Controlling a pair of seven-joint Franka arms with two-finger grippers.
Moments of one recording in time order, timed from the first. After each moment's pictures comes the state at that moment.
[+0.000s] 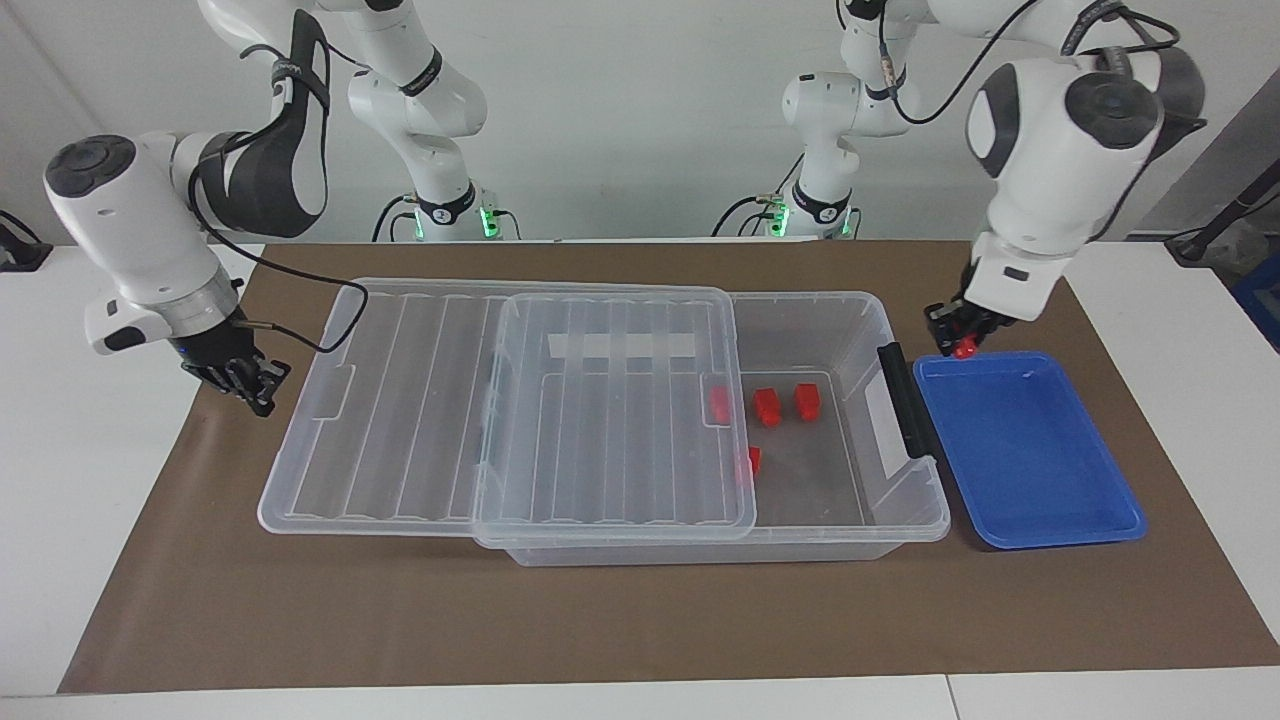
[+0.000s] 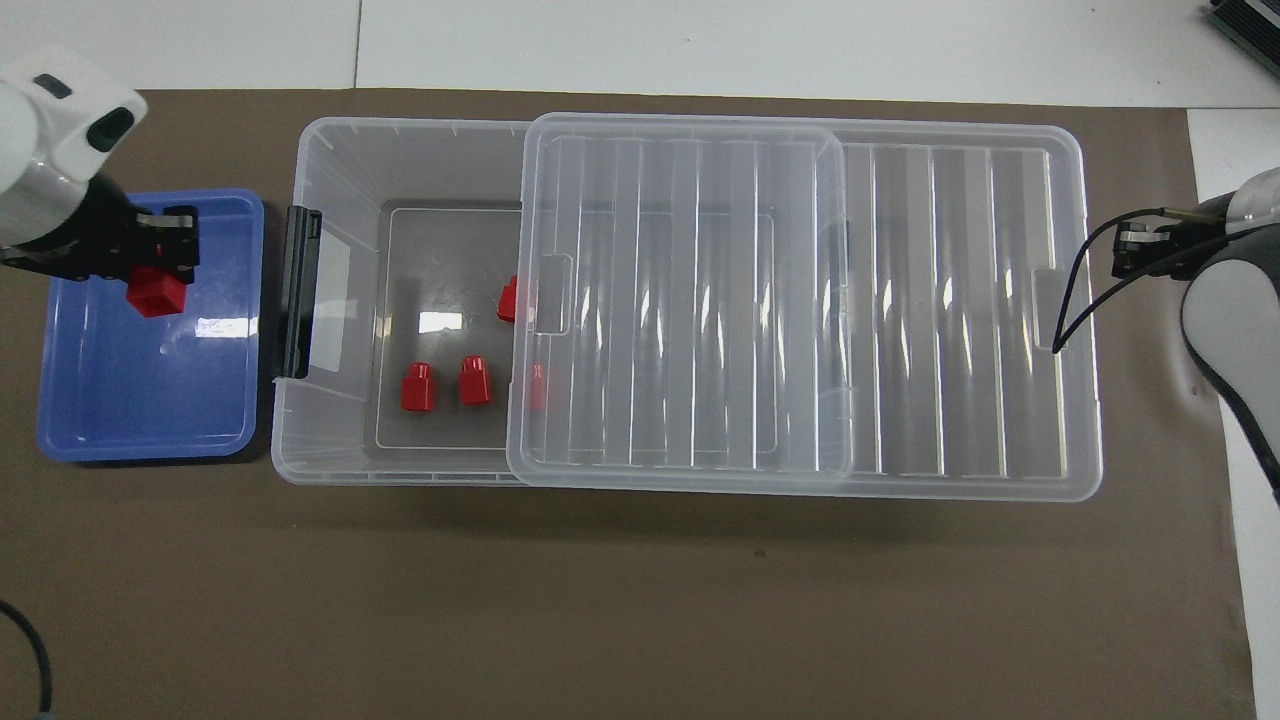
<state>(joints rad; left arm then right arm) -0.09 0.20 0.04 -1.43 0.08 1.59 -0.14 -0.20 0.21 0.06 -1.71 -0.02 2.02 0.10</state>
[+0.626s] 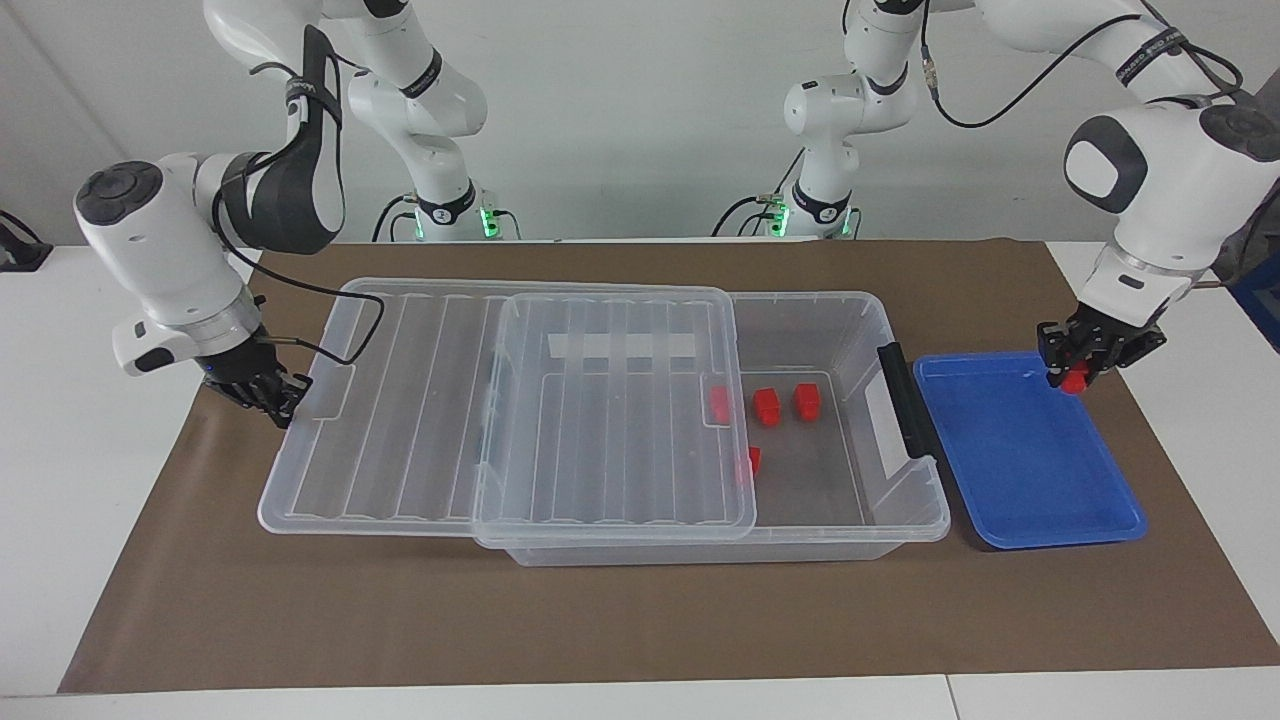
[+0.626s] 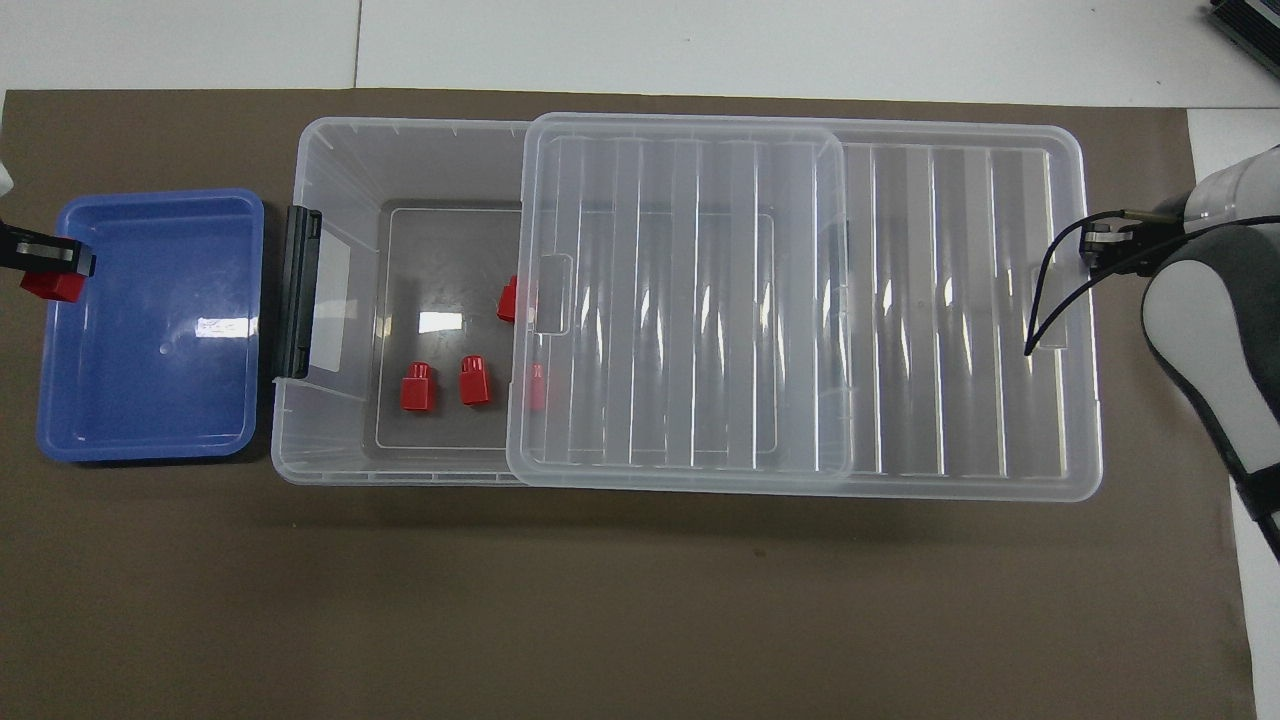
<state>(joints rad) 0.09 0.16 0.04 -1.72 0.05 2.04 0.33 -0.17 0.22 0.08 -1.71 -0.02 2.03 0.10</state>
